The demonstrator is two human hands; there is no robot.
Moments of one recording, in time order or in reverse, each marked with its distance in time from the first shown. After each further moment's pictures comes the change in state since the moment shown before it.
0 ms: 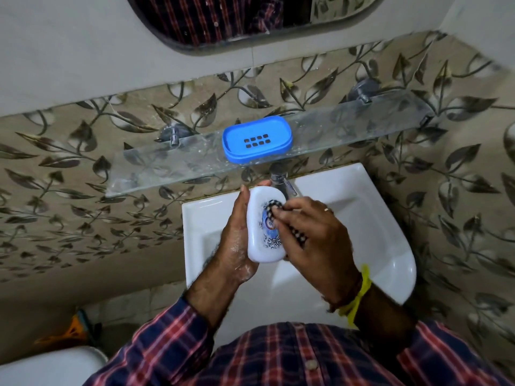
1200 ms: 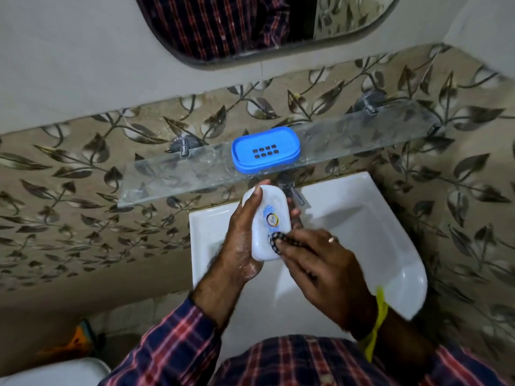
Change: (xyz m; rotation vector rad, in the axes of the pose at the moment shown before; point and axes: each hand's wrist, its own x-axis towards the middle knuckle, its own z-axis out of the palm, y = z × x) left_hand -0.005 0.021 0.023 0.015 0.129 0.016; right_hand -0.030 0.008 0.004 -0.003 -0.028 -0.223
